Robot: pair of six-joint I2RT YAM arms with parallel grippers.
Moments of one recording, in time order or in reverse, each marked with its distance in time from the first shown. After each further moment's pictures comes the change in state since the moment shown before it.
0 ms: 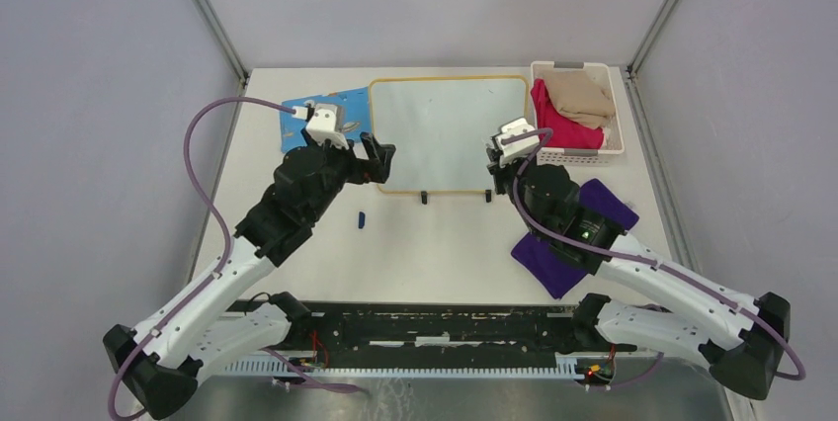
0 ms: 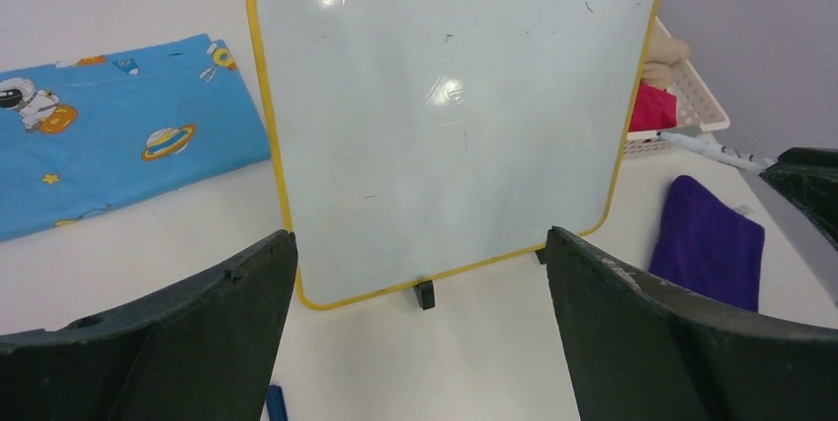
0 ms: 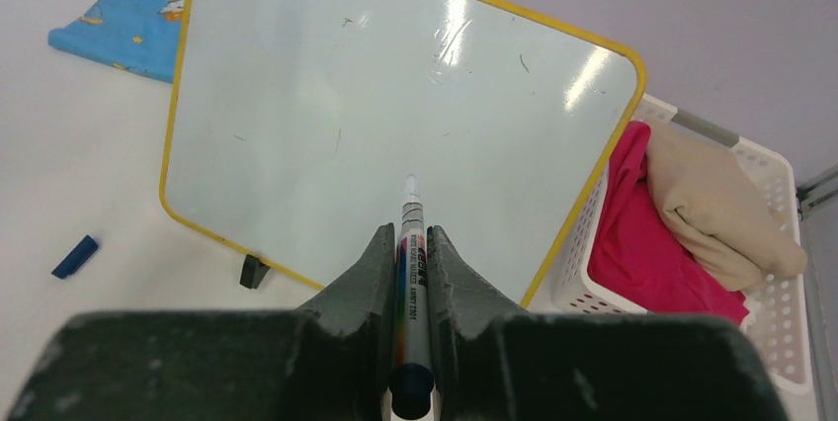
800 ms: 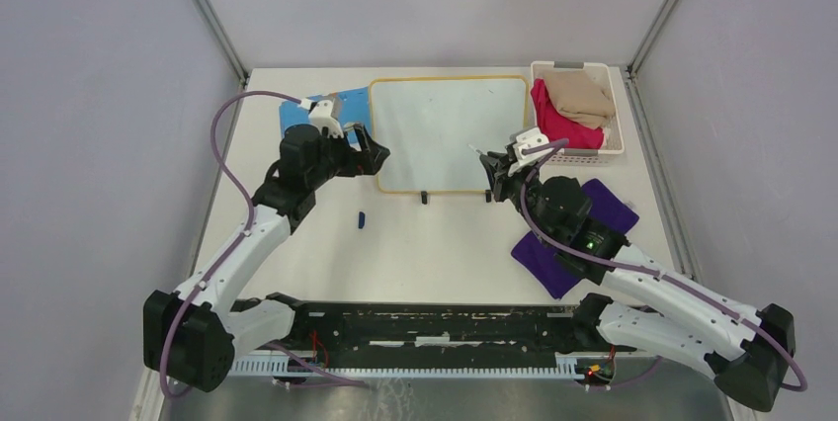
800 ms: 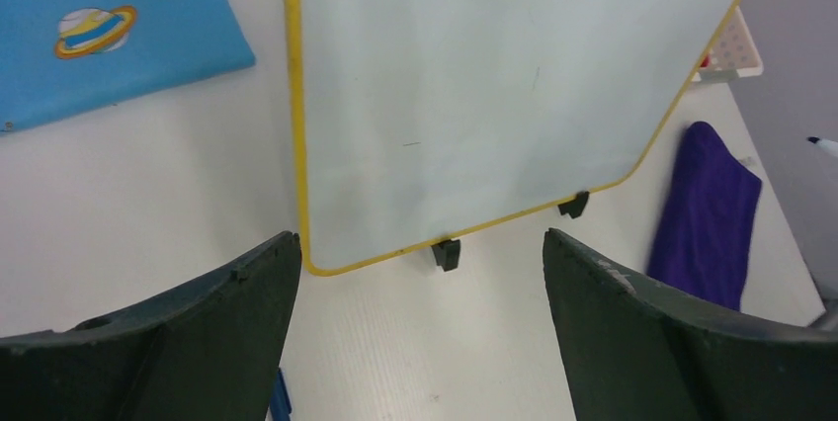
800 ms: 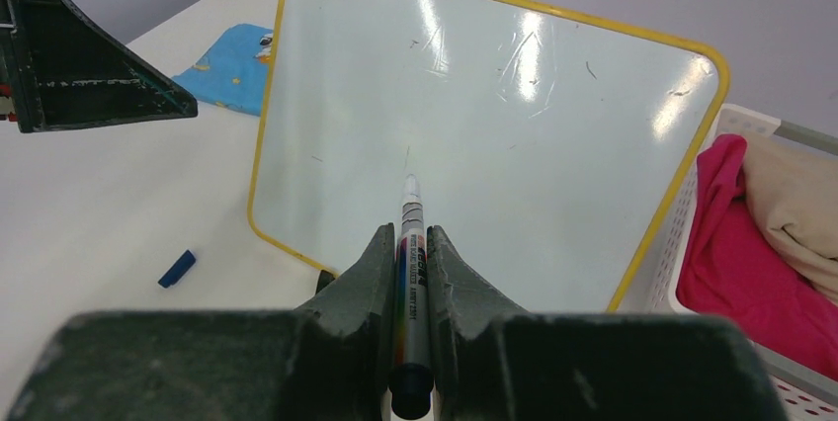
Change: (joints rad) left arm 0.322 0.226 -0.064 0.061 0.419 -0.052; right arm -0.038 -0.087 -0.130 0.155 -0.158 0.099
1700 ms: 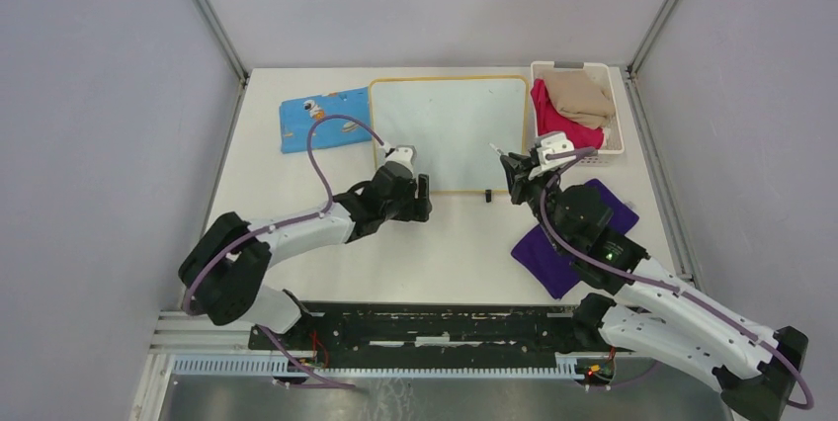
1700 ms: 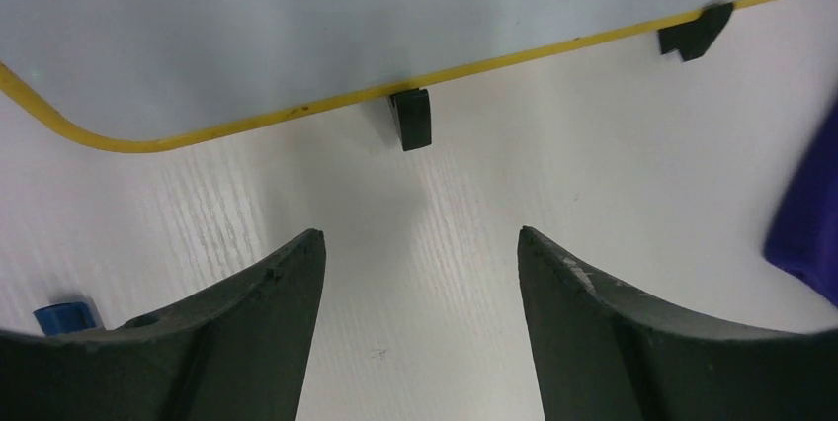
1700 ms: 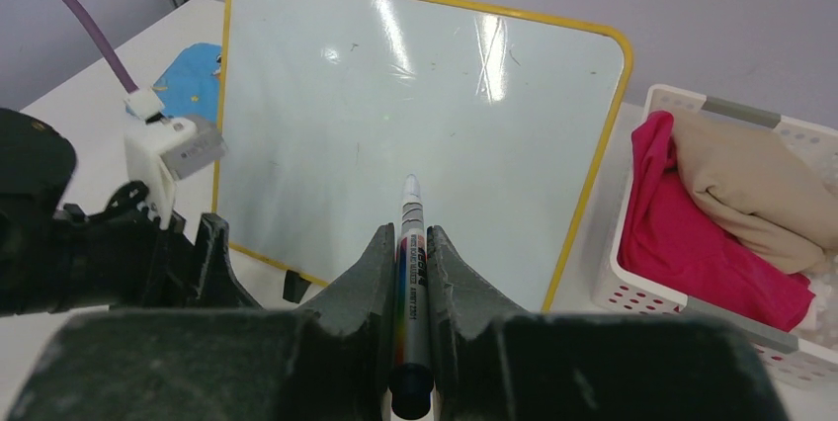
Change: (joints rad) left arm -0.425 0.327 -0.051 0.034 -0.319 -0.142; right arm -0.014 -0.114 -0.033 -0.069 0.070 0.012
